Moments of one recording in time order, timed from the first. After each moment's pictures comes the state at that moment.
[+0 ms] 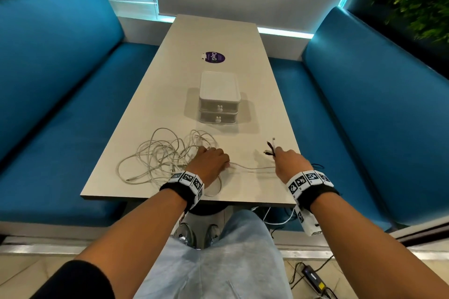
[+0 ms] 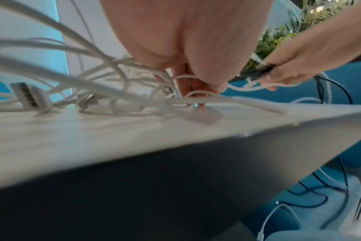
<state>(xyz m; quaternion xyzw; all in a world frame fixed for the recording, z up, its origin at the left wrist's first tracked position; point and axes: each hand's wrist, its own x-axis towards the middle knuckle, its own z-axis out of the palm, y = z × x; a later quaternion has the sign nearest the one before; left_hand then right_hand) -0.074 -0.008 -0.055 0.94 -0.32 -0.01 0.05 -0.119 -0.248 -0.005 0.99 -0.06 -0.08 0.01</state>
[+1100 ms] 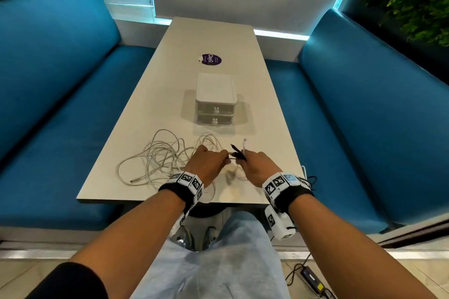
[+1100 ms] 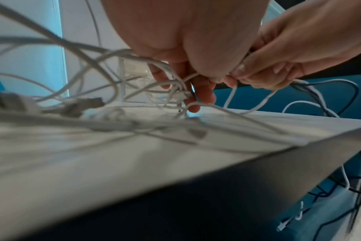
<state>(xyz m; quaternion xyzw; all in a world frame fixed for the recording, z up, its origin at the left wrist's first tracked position) -0.083 -0.015 -0.035 0.96 -0.27 -0.01 0.10 -0.111 -0.193 -0.013 0.97 0.01 -0.10 -0.20</state>
